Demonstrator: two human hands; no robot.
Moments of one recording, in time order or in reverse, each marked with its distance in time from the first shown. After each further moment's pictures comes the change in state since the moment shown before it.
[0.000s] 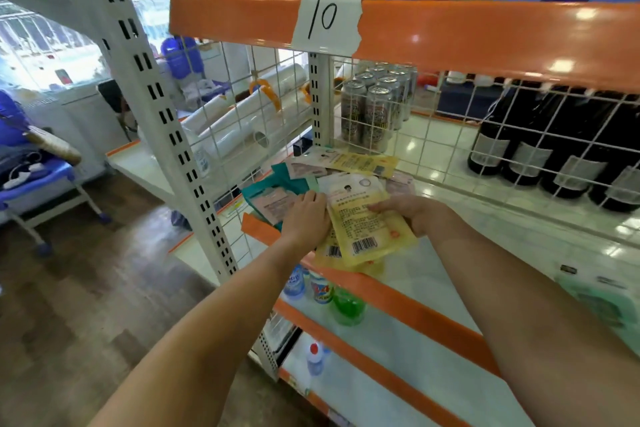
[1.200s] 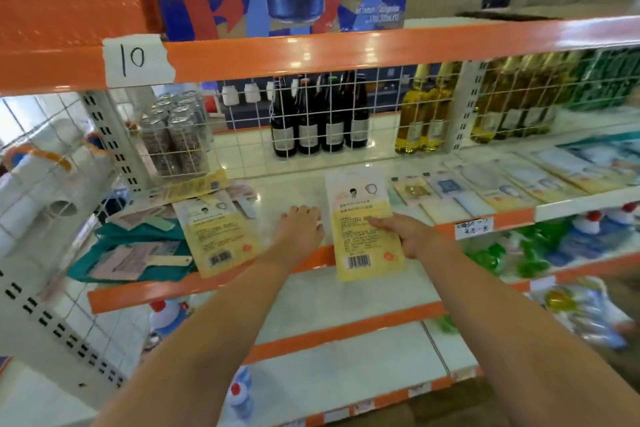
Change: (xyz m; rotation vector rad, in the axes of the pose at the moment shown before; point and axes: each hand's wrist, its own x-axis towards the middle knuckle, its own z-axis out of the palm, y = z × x) left_hand -0.078 0.156 0.009 0.007 -0.142 0.765; right_hand -0.227 0.183 -0.004 0.669 0.710 -0.212
